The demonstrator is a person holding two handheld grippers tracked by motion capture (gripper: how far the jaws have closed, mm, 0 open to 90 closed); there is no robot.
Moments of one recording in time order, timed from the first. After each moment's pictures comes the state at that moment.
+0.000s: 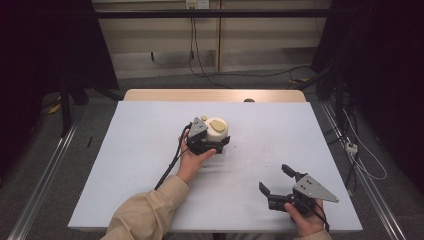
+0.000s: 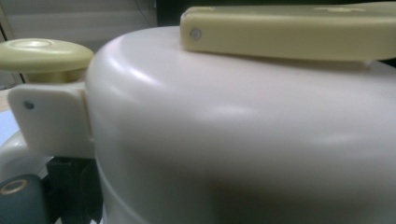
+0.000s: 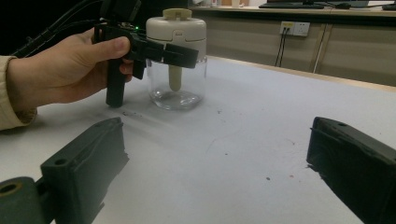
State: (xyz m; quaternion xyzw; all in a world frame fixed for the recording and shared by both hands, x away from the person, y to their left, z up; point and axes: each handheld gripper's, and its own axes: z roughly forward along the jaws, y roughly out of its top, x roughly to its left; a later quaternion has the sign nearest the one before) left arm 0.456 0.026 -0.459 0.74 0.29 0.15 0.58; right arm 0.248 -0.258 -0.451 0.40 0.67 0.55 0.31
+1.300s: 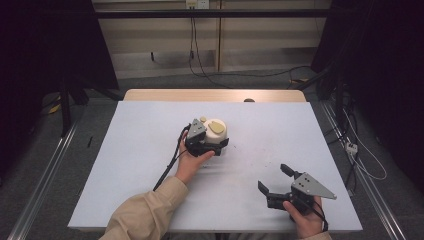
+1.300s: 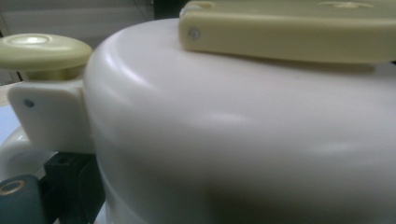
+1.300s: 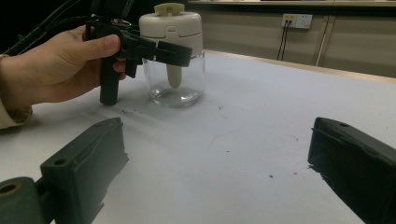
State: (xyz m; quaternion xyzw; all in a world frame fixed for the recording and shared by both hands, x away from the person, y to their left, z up) left arm 0.453 0.031 -0.459 0.75 0.28 0.15 0.58; right arm 0.253 -0.256 -0.451 0.41 0.67 0.54 0.30
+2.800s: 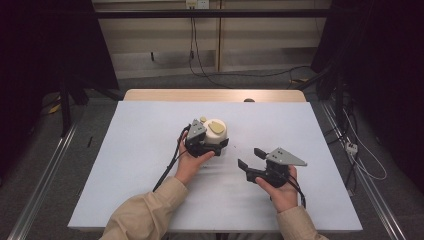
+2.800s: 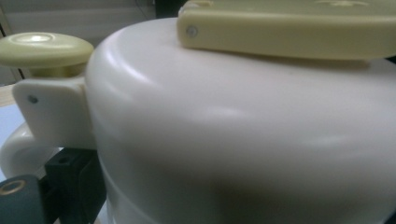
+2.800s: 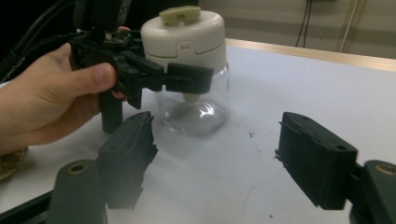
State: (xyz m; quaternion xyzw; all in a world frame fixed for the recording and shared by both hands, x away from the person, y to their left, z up) left arm 0.452 0.031 -0.459 0.75 0.28 0.15 0.58; right arm 0.316 -0.208 -0.429 0.43 0.69 0.53 0.24
